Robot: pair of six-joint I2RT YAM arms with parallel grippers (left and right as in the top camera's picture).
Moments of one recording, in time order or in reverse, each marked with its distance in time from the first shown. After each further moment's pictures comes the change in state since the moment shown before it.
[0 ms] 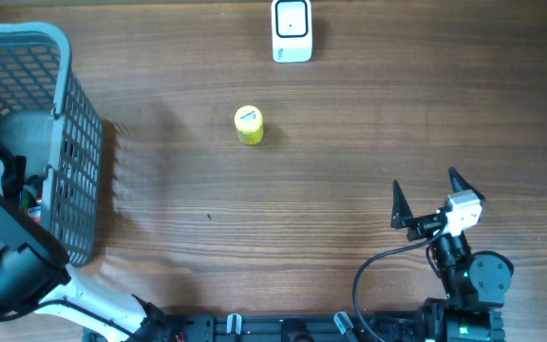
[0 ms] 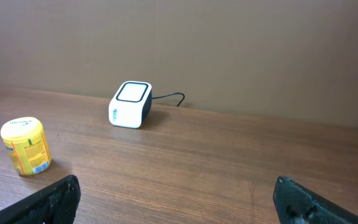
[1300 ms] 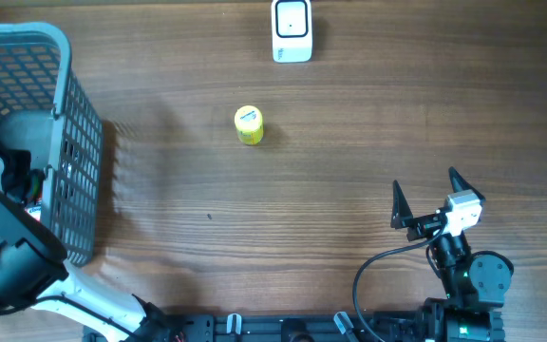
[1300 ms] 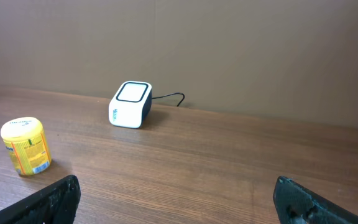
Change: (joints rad) left arm -0.003 0.034 0.019 0.060 0.208 0.000; right arm 0.000 0.000 0.000 0.000 0.000 0.000
